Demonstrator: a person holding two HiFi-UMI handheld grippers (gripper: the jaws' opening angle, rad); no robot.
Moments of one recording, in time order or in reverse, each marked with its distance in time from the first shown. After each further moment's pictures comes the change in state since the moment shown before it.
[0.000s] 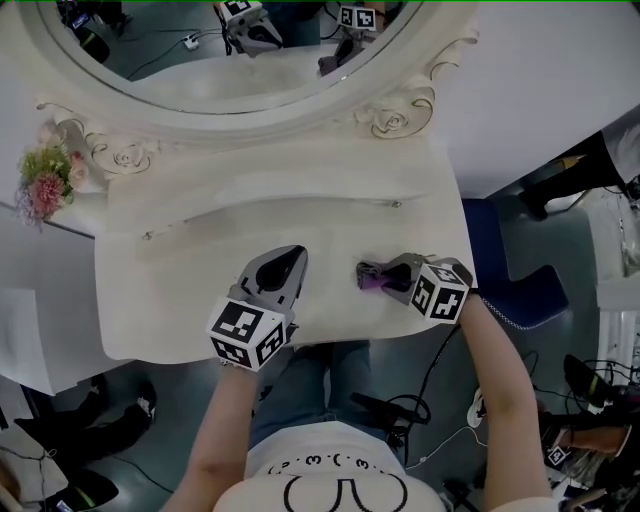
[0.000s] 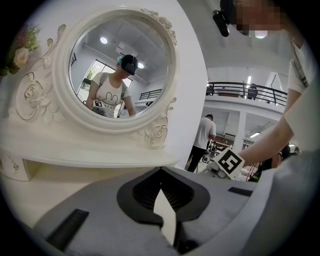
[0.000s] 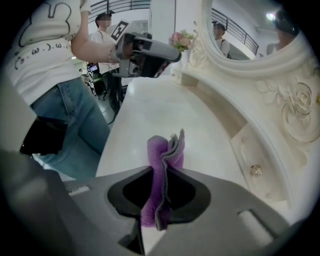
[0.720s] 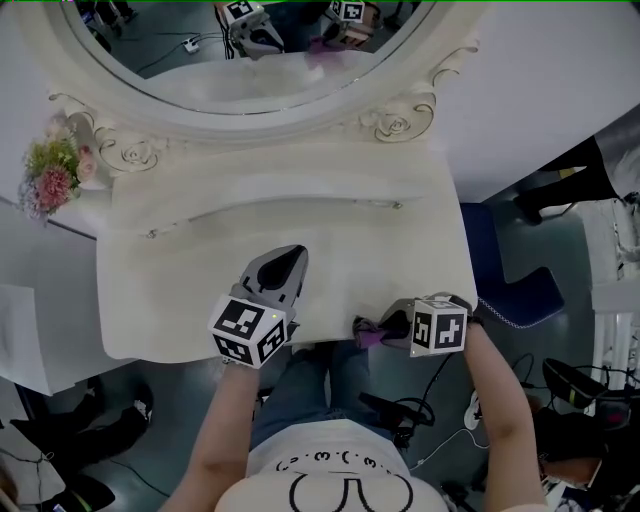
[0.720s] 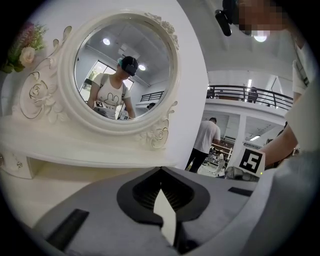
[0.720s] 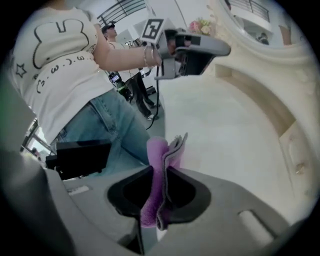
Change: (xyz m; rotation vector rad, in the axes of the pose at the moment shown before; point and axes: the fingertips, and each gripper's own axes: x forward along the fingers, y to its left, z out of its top) left arm -0.012 0.006 0.003 -0.023 -0.025 -0.003; right arm -0.019 0.116 0.027 0.025 0.032 0.351
